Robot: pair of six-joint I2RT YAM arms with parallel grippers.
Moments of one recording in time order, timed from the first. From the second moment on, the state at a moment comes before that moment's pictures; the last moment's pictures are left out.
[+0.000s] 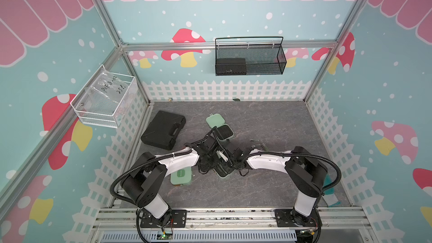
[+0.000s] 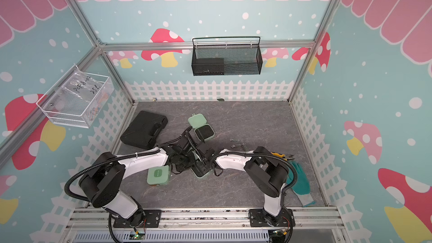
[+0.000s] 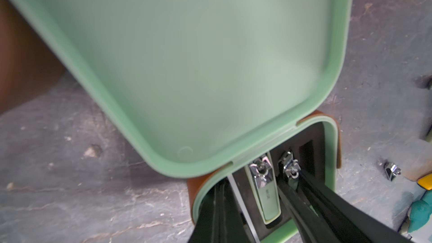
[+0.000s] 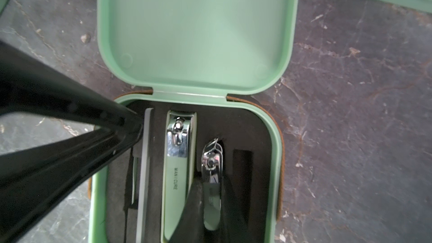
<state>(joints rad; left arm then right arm) -0.67 1.62 0.88 -0.49 0.12 -1.04 0.93 1.82 1.05 -0.35 0.04 0.16</state>
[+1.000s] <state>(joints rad) -0.64 1.61 0.87 -0.48 0.11 -1.04 0.93 1.91 1.14 -0.40 0.05 0.22</state>
